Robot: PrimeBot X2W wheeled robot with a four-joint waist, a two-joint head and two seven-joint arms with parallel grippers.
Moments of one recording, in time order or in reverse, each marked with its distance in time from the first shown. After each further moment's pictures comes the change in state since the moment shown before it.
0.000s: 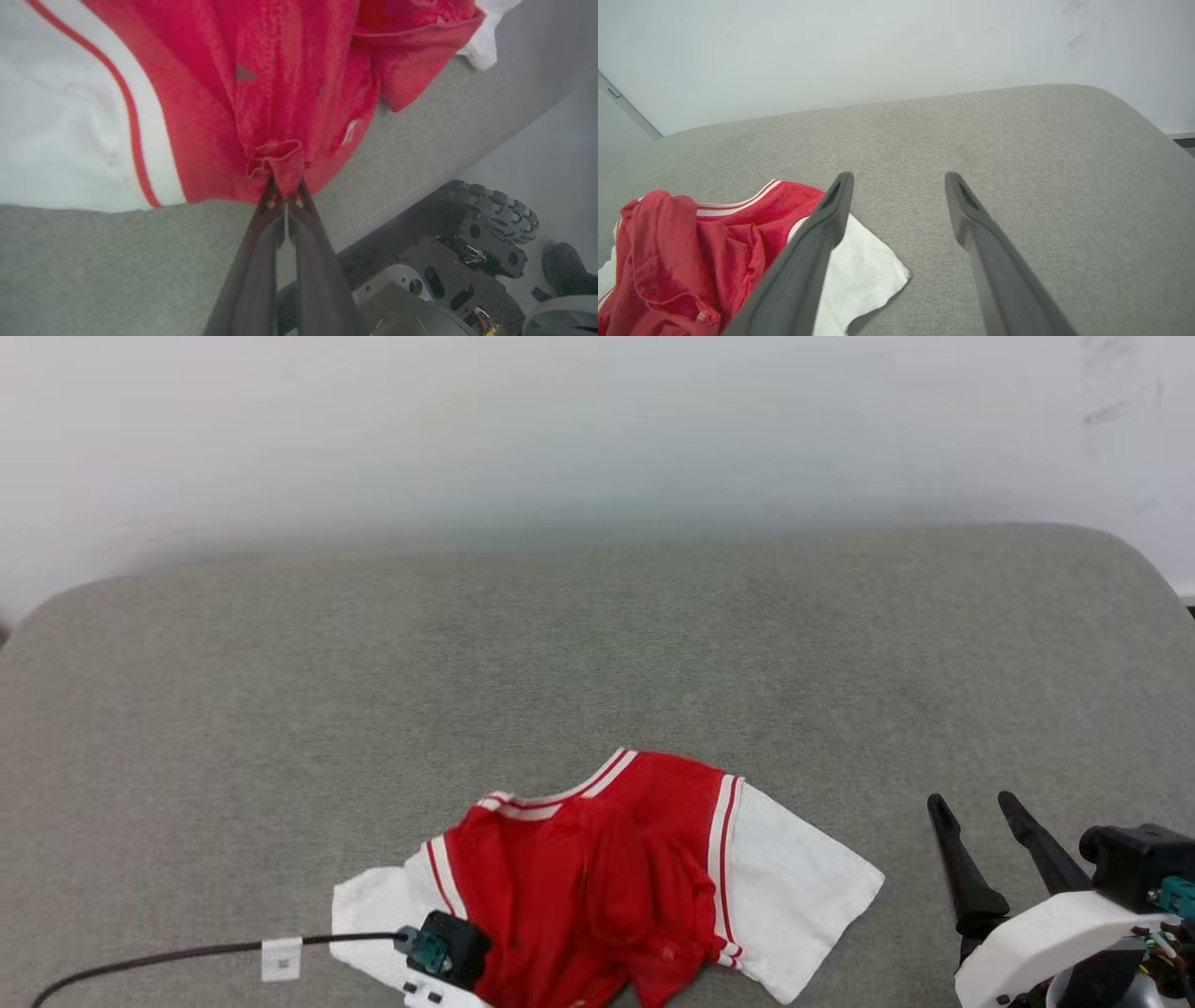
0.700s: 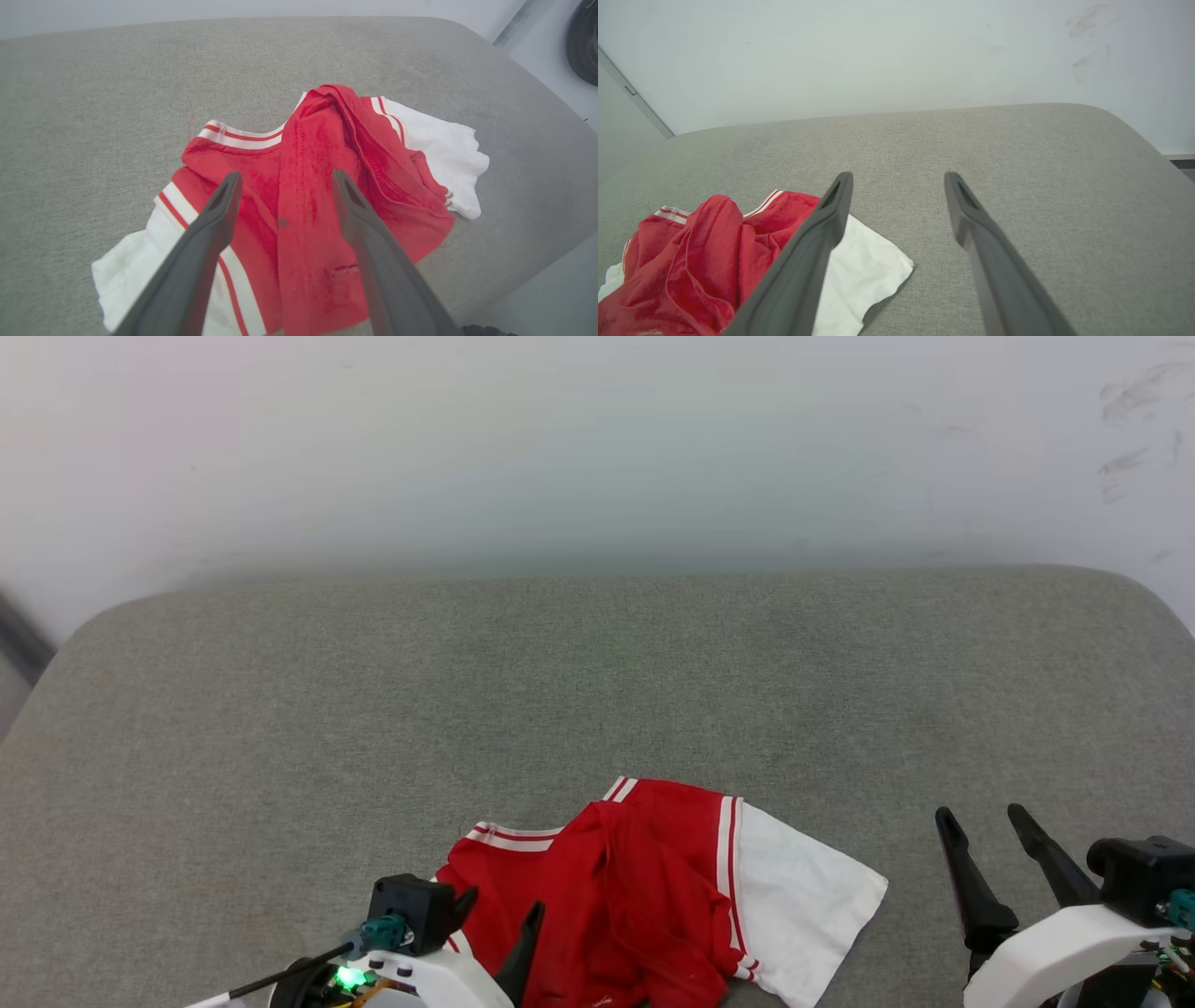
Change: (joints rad) left arm 0.036 -0.068 0.074 -0.041 0.092 0.092 -0.323; right arm 0.040 0.004 -0.009 -0.060 -0.026 0.000 0.037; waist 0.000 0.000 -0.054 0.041
